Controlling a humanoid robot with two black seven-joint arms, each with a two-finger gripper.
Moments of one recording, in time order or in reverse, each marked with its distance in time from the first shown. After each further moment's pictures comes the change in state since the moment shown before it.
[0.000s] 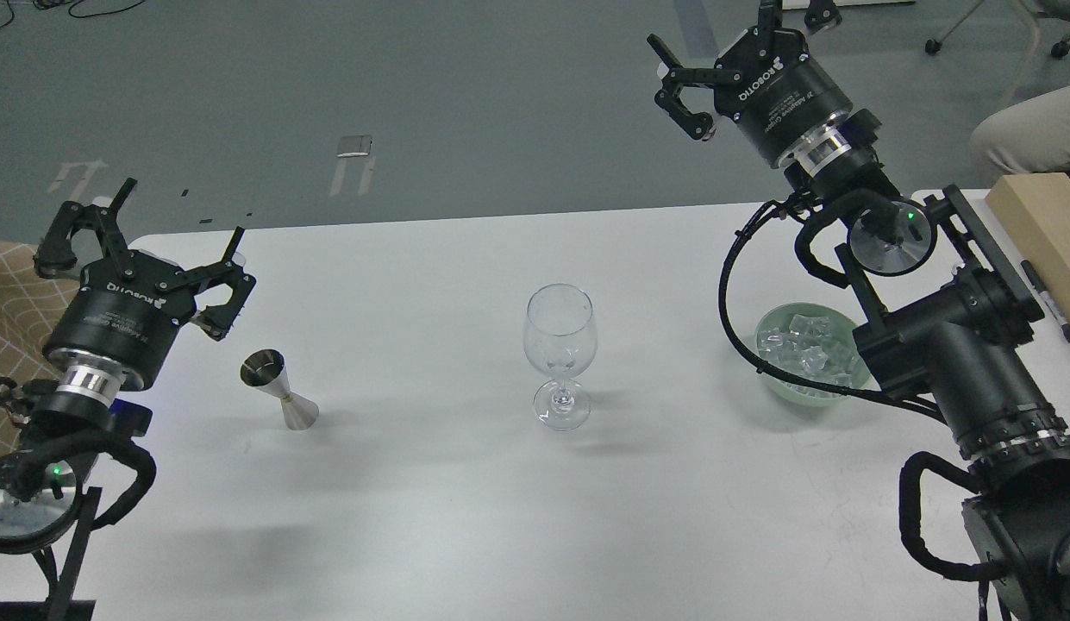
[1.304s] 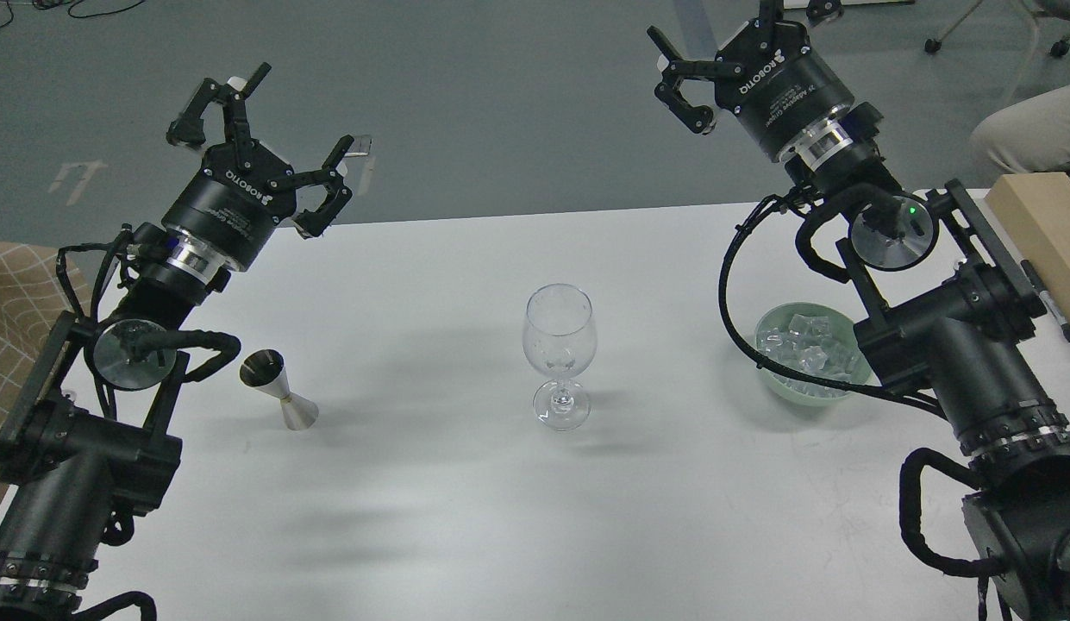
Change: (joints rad) left arm -0.533 -0.010 0.211 0.604 0.203 -0.507 -0.016; right arm 0.013 -0.001 0.002 0.004 0.000 0.000 -0.001
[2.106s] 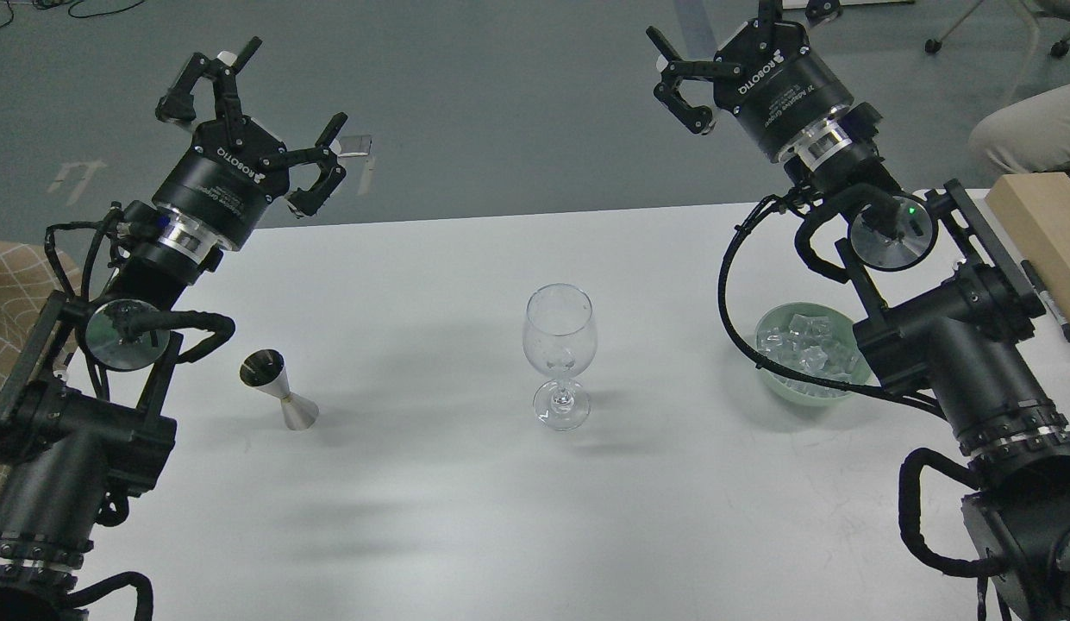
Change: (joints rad) left arm -0.055 0.009 0.013 0.029 0.010 0.000 -0.015; right arm 0.000 0.001 0.000 0.000 0.000 0.000 0.001
